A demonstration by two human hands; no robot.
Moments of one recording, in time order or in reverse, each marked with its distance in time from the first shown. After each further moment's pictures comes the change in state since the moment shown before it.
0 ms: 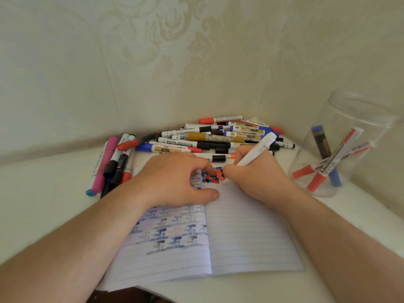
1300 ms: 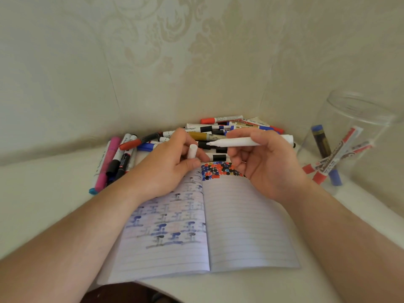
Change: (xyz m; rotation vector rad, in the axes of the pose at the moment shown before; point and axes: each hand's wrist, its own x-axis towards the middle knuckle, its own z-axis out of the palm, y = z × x) left_hand -0.003 -0.018 0.001 -0.559 0.179 0.001; right_hand 0.003 -0.005 -0.016 1.021 -0.263 -0.043
